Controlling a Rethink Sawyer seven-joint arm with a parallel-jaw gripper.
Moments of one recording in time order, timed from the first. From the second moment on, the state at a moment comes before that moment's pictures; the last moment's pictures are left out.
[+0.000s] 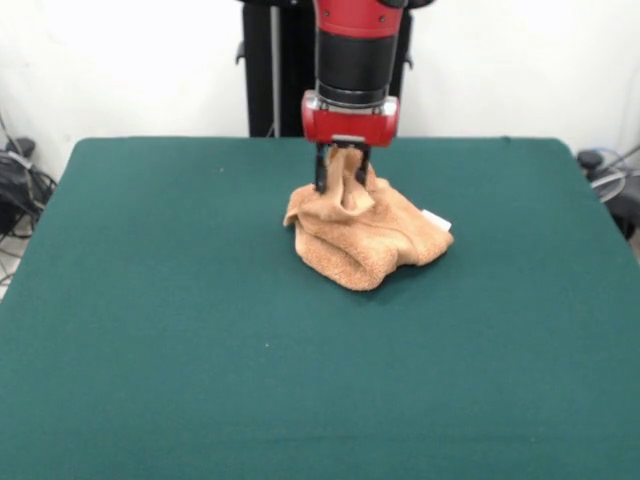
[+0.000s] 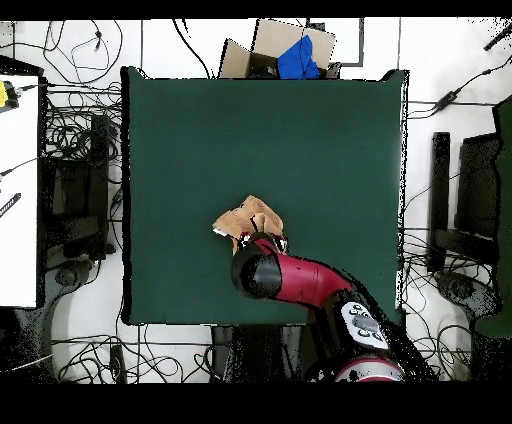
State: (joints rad) arm -0.34 -0.64 0.03 2.05 -0.10 0.03 1.57
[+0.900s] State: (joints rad) arm -0.33 -0.64 0.03 2.04 -0.10 0.03 1.57
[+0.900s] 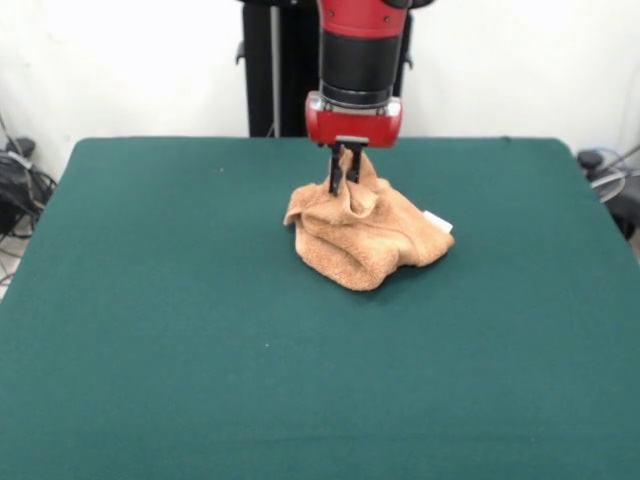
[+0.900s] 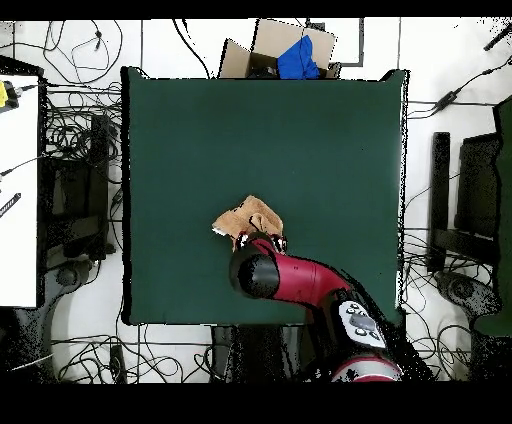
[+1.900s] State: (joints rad) arm -0.31 -0.88 0.03 2.05 -0.11 0.17 1.57
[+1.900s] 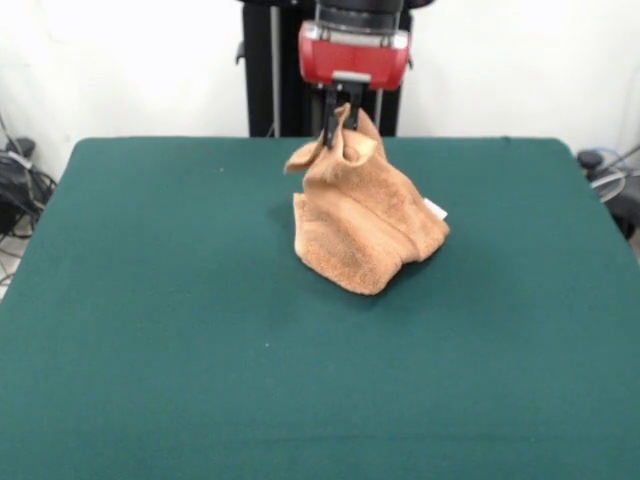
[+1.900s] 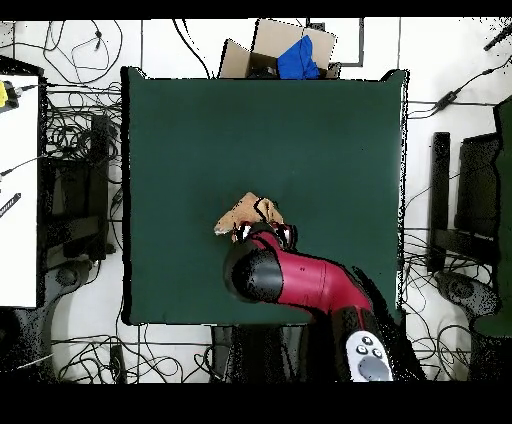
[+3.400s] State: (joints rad) arm -0.30 -1.12 0.03 2.07 -0.08 0.41 1.57
